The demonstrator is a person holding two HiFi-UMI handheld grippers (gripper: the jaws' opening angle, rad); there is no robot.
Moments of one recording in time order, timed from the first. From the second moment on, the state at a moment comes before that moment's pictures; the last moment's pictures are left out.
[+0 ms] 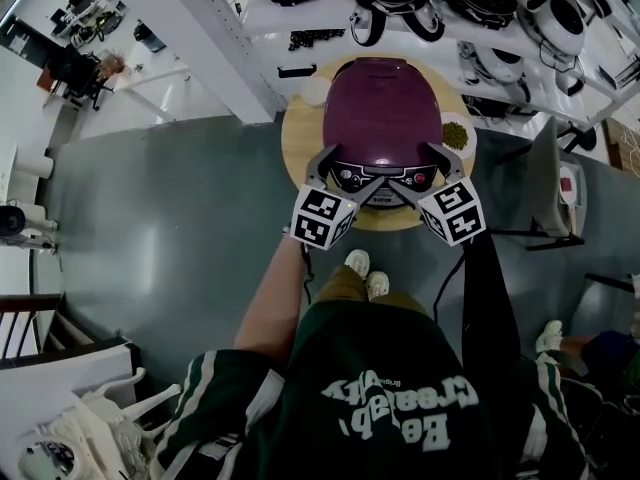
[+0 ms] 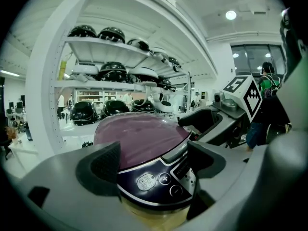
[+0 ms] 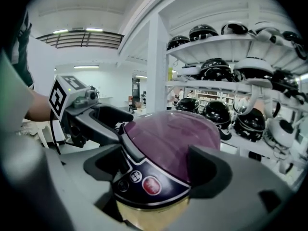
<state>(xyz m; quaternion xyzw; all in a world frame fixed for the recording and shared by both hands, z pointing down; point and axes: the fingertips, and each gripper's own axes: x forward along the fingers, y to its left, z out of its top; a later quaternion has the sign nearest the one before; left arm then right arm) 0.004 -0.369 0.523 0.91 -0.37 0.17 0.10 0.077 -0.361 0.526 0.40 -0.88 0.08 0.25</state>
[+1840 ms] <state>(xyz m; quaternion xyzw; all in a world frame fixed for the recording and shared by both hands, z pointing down) -0.013 -0.376 0.366 0.87 -0.49 0.04 -0.02 0.126 -0.368 0.389 0.55 -0.83 -0.01 0.06</state>
